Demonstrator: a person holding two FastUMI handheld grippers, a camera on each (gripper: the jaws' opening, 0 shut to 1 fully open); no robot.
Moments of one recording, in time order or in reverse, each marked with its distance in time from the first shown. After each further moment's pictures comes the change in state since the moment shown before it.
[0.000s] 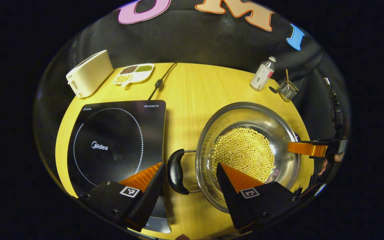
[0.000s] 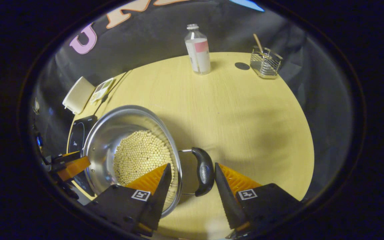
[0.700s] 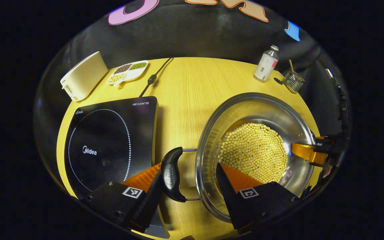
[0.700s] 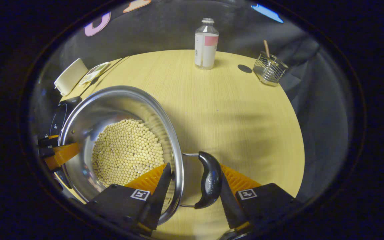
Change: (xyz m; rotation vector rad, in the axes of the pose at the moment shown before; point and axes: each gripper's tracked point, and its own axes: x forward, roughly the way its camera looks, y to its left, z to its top) left arm 0.031 0.003 -0.002 0.054 0.008 0.073; right arm 0.021 -0.011 -0.010 -0.111 -0.008 -0.126
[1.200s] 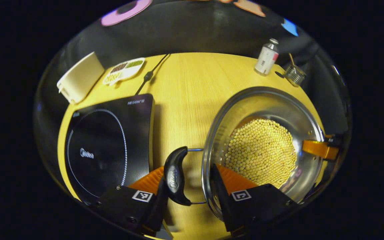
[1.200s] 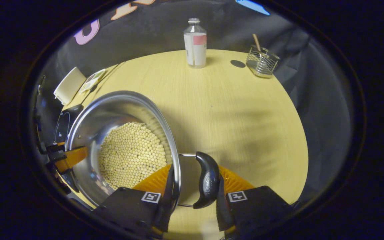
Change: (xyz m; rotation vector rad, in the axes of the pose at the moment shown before) left arm 0.005 -0.004 -0.012 -0.081 0.082 -0.048; right arm -0.018 -0.007 -0.007 0.048 -0.023 0.019
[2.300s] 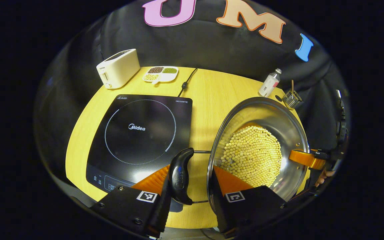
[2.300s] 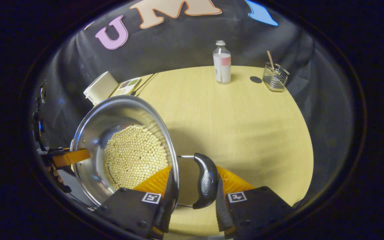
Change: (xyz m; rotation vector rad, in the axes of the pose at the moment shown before) left arm -0.124 0.041 -0.017 -0.071 -0.142 0.056; right arm -0.075 0.060 -0.004 -0.027 -0.092 0.197
